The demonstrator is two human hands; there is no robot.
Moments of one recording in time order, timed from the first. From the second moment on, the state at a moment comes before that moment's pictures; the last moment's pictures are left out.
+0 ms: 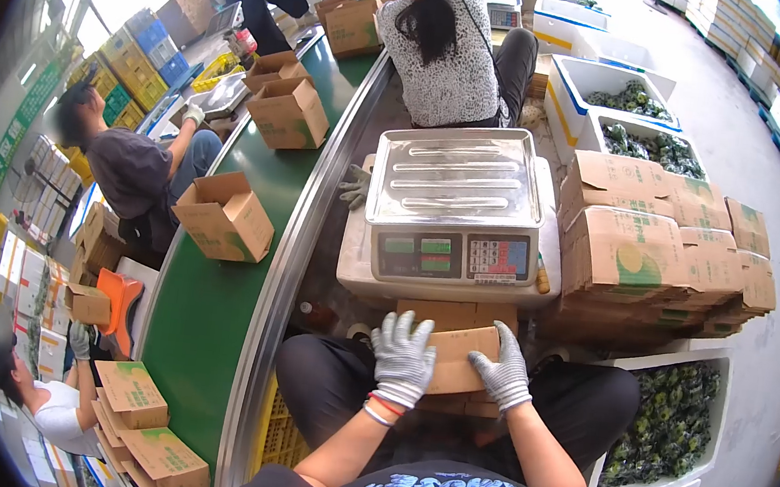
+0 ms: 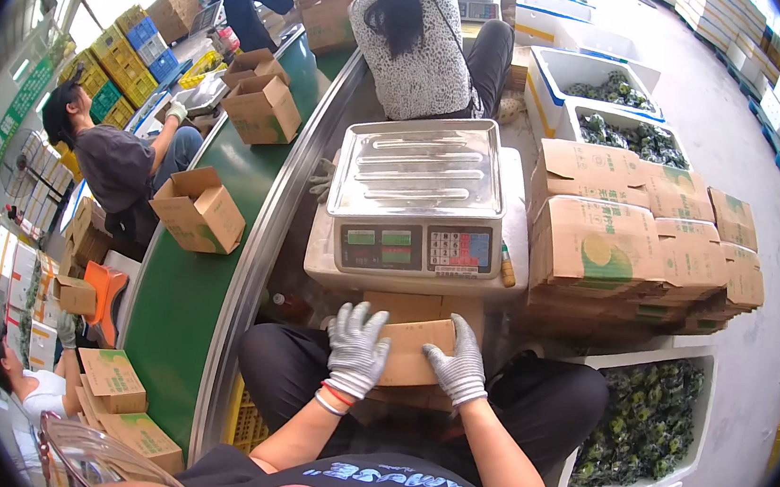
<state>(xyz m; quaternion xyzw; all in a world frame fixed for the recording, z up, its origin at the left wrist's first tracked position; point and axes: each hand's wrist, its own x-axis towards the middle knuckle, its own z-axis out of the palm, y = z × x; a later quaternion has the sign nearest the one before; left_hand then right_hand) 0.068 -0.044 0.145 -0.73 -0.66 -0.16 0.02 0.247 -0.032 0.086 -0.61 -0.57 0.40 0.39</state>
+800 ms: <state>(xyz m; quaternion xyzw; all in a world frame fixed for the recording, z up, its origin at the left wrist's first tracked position) 0.102 -0.021 0.156 -0.90 -0.40 -0.11 -0.16 0.513 -0.500 -0.069 -0.94 0.07 0.33 -0.03</state>
